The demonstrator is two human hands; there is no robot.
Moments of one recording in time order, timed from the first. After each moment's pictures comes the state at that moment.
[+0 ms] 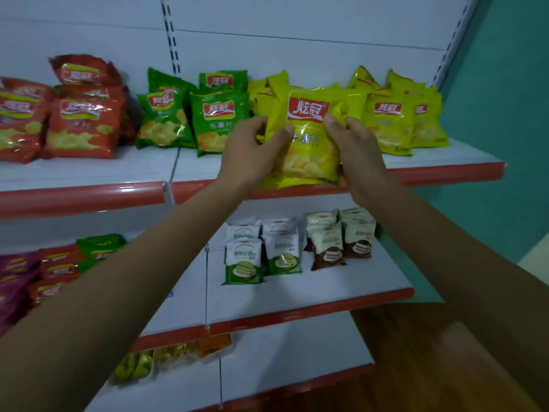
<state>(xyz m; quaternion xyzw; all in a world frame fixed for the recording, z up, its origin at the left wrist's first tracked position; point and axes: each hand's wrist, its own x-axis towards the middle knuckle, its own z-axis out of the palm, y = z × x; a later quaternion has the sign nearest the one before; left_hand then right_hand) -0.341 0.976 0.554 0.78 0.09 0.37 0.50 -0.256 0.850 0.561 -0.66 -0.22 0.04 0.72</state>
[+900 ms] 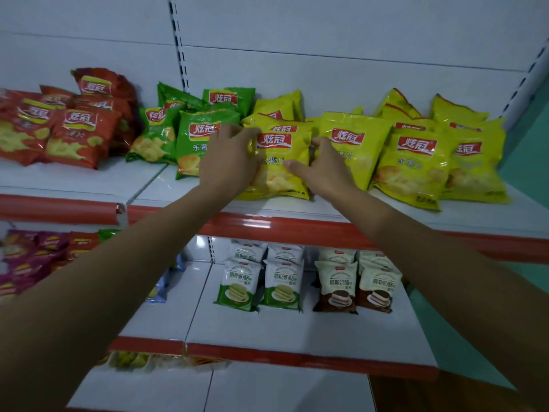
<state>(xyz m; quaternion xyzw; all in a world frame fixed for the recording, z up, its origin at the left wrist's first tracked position) -0.238 1.009 0.550 0.88 0.32 0.35 0.11 -0.116 0.897 0.551 -0.80 -0.40 0.03 0.44</state>
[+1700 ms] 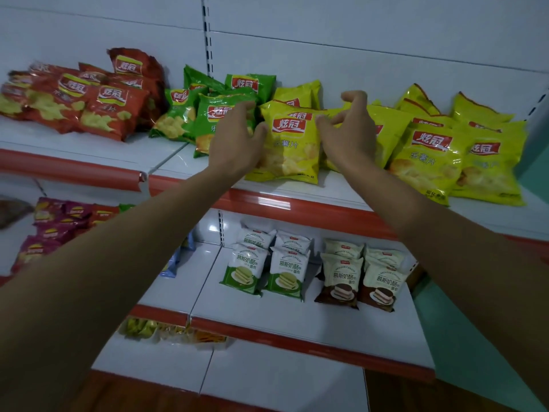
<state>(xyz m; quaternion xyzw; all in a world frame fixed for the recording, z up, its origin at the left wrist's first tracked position) -0.252 1.002 0.547 0.80 0.32 0.45 0.22 -0.123 0.892 0.575 -0.77 -0.38 -0.11 0.51</state>
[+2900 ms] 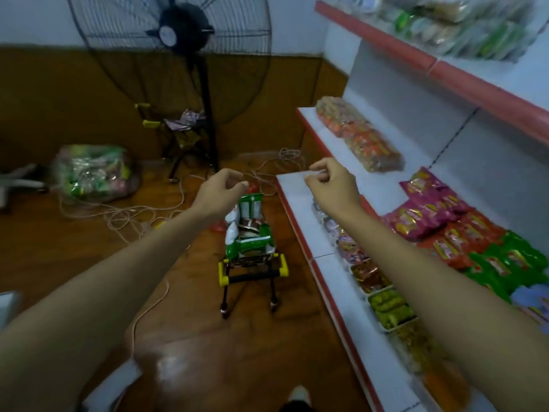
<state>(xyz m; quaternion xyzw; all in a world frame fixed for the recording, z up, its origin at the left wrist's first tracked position) -1.063 1.031 0.366 0.45 0.76 0.39 0.26 -0.872 1.124 0.394 -0.48 -0.78 0.29 0.29</state>
